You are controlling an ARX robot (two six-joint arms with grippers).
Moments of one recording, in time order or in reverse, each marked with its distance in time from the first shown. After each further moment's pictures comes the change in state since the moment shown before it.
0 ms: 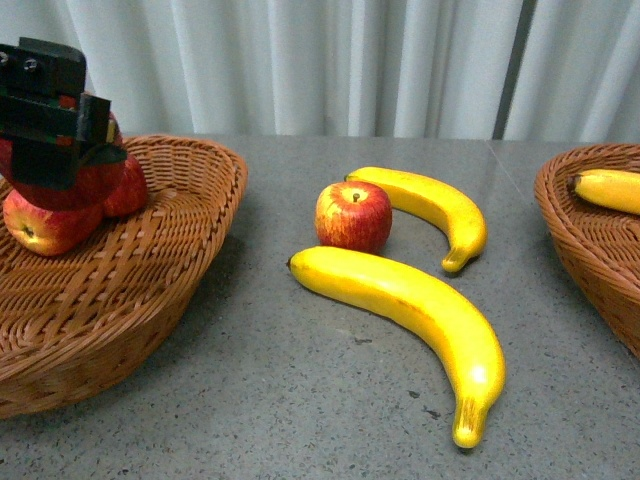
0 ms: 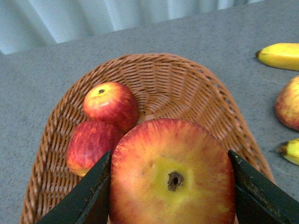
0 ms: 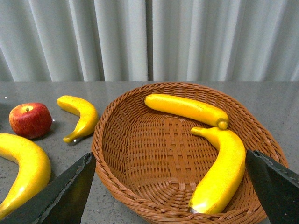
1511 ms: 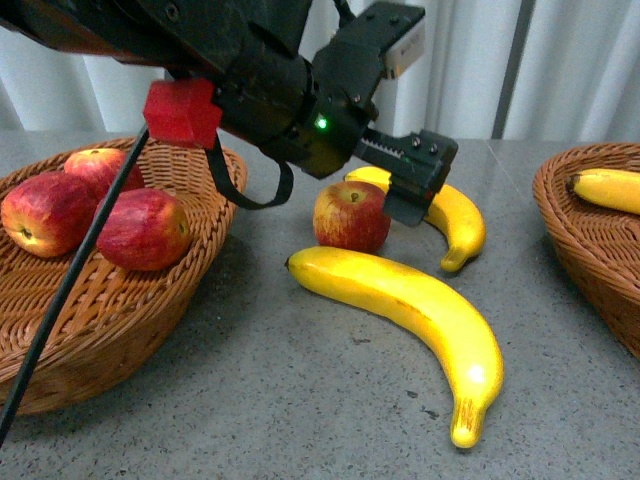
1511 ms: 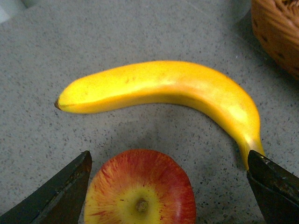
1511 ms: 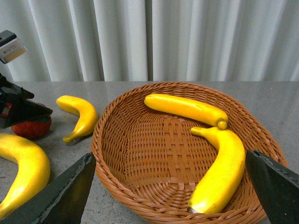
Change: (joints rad) left arm -0.218 0.732 0.639 -0.101 0.343 0.124; right arm 0.000 0.000 0.000 0.000 0.000 0.000
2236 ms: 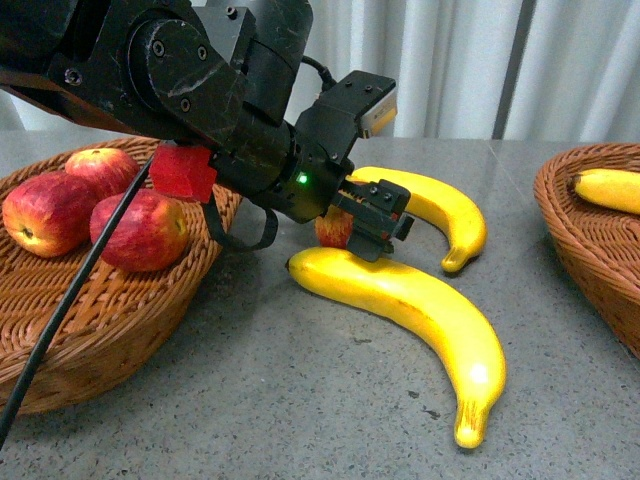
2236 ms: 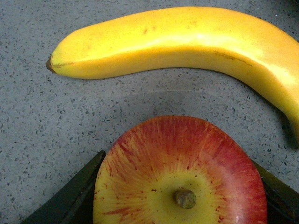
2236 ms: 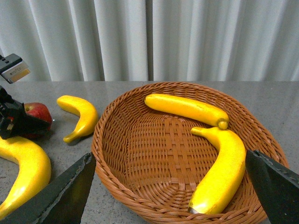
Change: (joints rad) left arm 0.035 0.091 0.003 0.021 0.032 0.018; right arm 0.000 0.000 0.000 0.000 0.000 0.000
